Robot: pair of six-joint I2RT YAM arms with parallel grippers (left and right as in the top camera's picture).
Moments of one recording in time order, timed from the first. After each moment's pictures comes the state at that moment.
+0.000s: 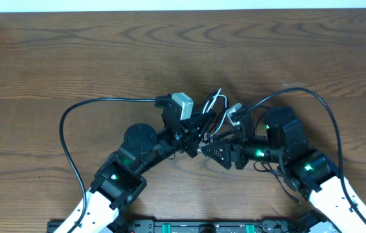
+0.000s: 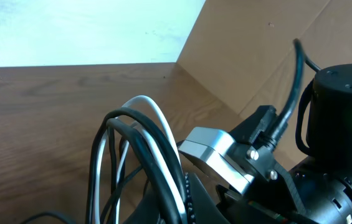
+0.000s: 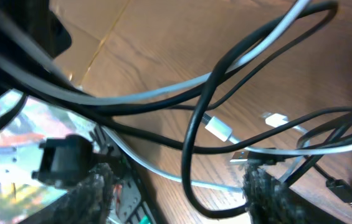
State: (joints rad) left arm -0.65 0.93 0.63 0.17 0.31 -0.44; right arm 0.52 1.03 0.69 -0.30 -0.71 0.40
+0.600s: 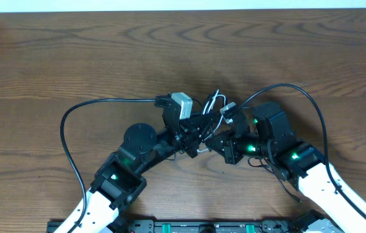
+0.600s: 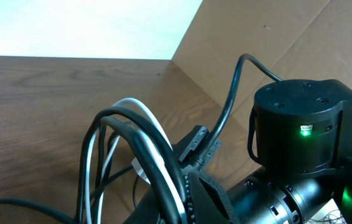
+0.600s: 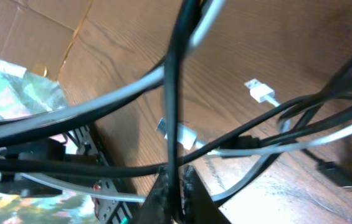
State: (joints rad) left arm -0.65 0.93 0.63 0.17 0.33 -0.49; right arm 0.53 1.16 0.69 -0.27 -0.67 0.38
